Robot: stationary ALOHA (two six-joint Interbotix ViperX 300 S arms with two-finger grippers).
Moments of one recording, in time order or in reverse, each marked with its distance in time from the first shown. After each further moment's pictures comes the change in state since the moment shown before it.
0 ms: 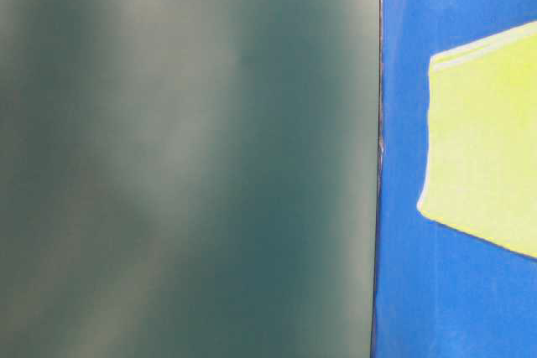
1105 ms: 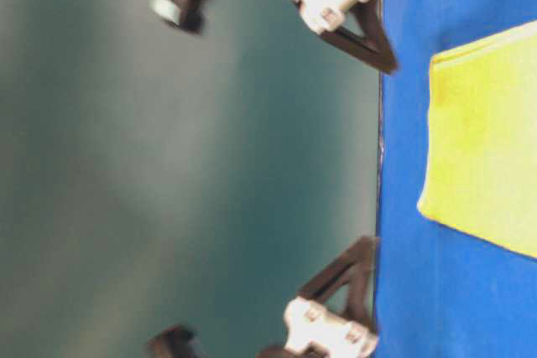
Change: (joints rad) left arm 0.330 1.008 -0.236 -0.038 -0.264 -0.112; right arm -0.408 0.968 -0.322 0.002 0.089 0.069
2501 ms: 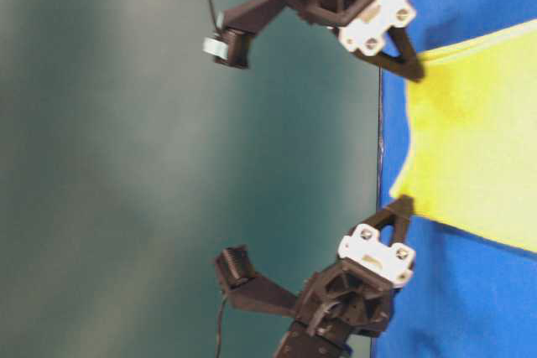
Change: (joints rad) left arm 0.083 0.236 -0.199 0.002 0.021 0.054; right arm -0.057 0.097 -0.055 -0.038 0.002 -0.008
